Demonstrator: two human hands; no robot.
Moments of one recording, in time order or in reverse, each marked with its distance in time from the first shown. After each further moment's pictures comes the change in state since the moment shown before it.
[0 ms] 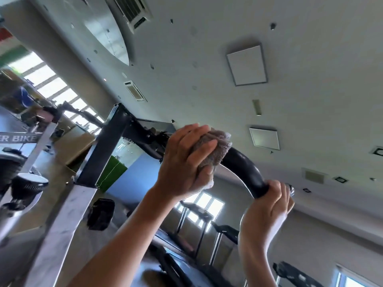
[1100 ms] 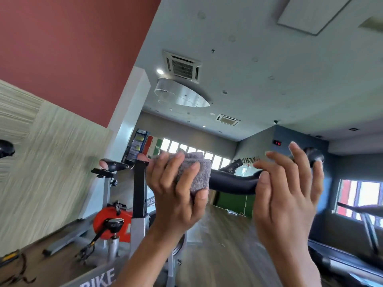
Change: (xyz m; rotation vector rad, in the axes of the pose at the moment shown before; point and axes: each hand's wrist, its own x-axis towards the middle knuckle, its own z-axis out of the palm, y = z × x) left_hand 0.015 0.074 -0.008 0.571 -0.421 0.324; right_hand 0.031 0.079 -0.021 0.123 -0.119 -0.323
